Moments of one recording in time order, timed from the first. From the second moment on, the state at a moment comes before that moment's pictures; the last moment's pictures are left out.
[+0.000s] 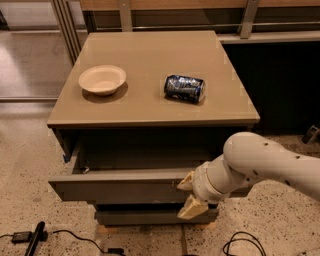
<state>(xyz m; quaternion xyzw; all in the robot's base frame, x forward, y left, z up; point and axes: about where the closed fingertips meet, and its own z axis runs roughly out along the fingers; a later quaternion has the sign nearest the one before) 0.418 -0.073 0.643 -0.67 0.70 0.16 0.21</state>
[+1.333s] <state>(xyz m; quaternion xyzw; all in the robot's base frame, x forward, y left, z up) 0.496 -0.089 0.651 -0.66 0.70 0.14 0.23</state>
